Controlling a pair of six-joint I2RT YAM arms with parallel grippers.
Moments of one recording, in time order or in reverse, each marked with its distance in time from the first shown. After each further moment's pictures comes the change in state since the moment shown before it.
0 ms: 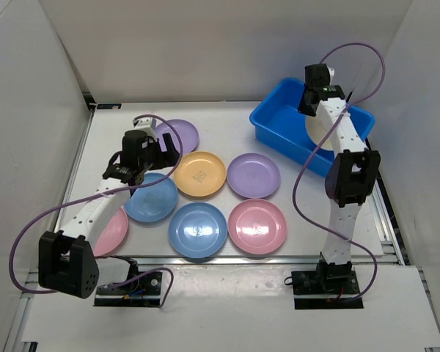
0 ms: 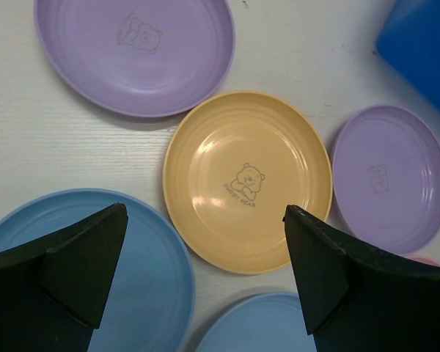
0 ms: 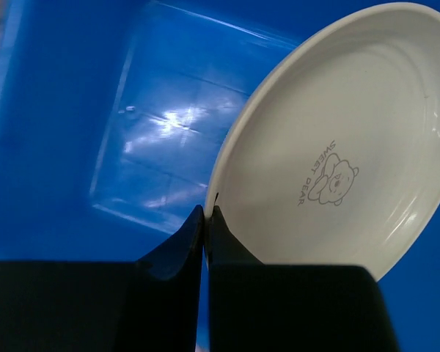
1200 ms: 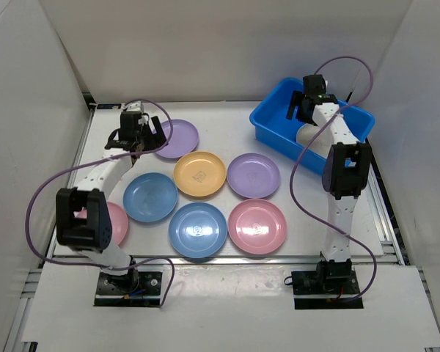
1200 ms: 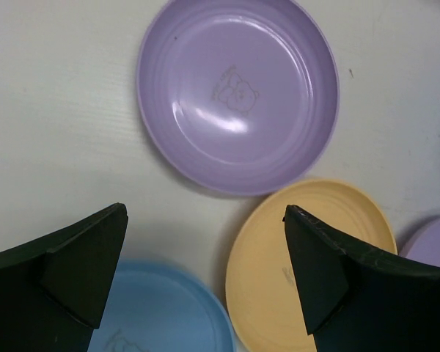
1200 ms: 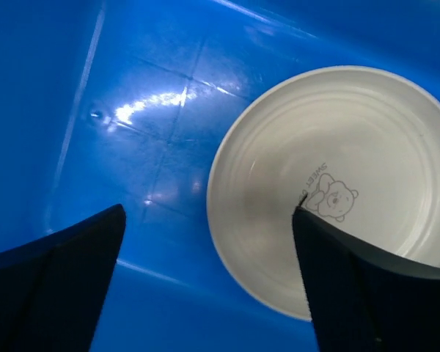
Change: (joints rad) left arm 0.142 0.317 0.237 -0.037 -0.076 -0.037; right arm -0.061 0.173 -0.024 0.116 -0.070 -0.049
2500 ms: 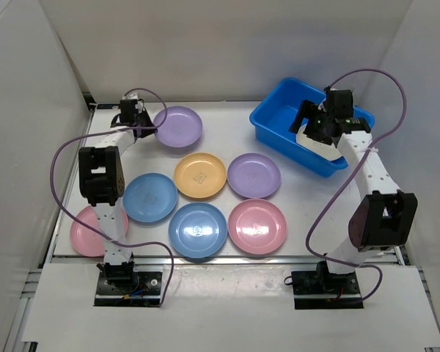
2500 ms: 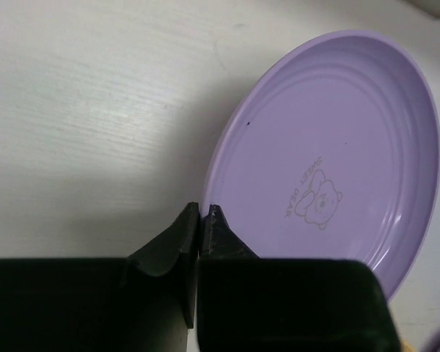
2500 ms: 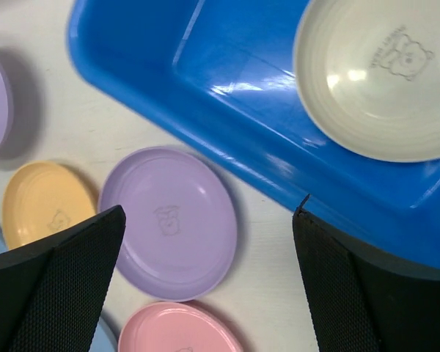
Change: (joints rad) left arm 0.121 0.601 0.460 0.110 0.183 -0.020; right arm -0.012 -0.667 -0.601 0.048 -0.323 0.080
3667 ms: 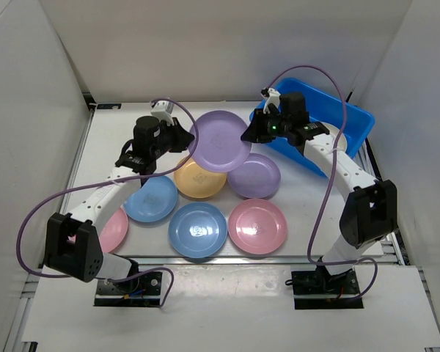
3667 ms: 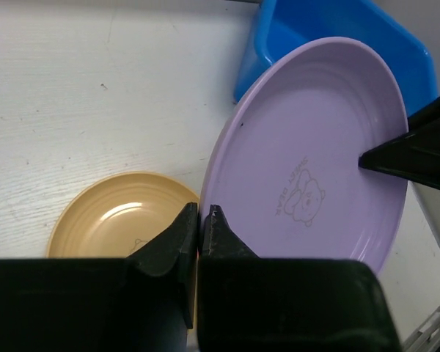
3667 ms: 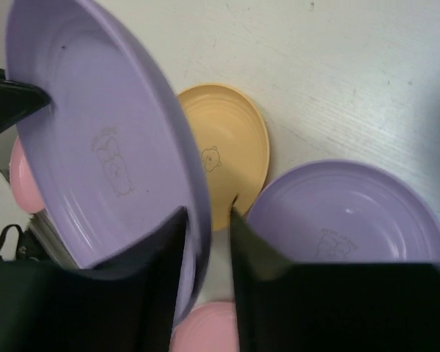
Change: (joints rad) left arm -0.360 -0.798 -0.569 0.160 0.066 -0.029; right arm 0.303 0.053 -0.036 0.272 -0.378 -0.075
